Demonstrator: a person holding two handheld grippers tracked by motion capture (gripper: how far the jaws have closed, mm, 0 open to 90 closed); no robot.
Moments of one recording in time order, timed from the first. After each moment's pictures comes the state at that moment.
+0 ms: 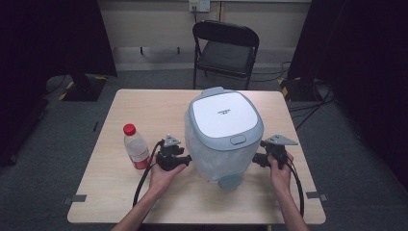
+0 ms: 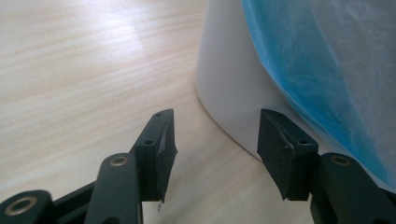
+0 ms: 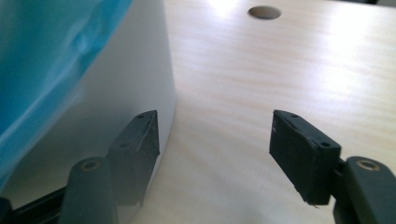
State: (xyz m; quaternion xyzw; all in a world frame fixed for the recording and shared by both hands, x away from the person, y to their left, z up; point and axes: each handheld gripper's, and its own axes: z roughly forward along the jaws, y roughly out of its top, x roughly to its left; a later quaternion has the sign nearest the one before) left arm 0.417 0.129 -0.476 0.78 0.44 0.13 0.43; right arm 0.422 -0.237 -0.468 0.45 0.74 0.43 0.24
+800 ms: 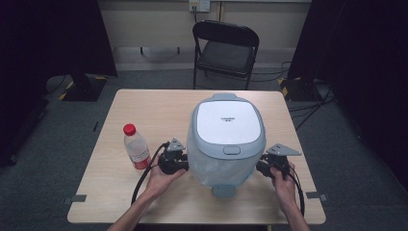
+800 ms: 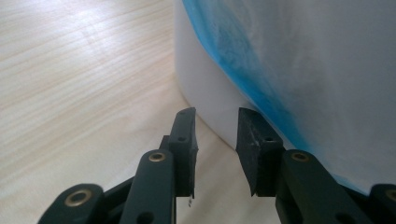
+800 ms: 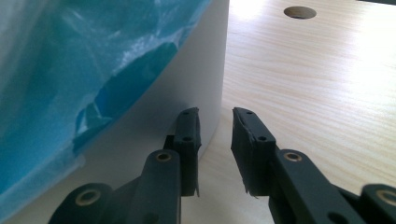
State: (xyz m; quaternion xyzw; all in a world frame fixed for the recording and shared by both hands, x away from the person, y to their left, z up) left arm 0.395 0.127 -0.465 0.83 0.36 0.10 0.42; right arm 0.379 -0.234 -0.462 0.42 0.76 0.45 0.21
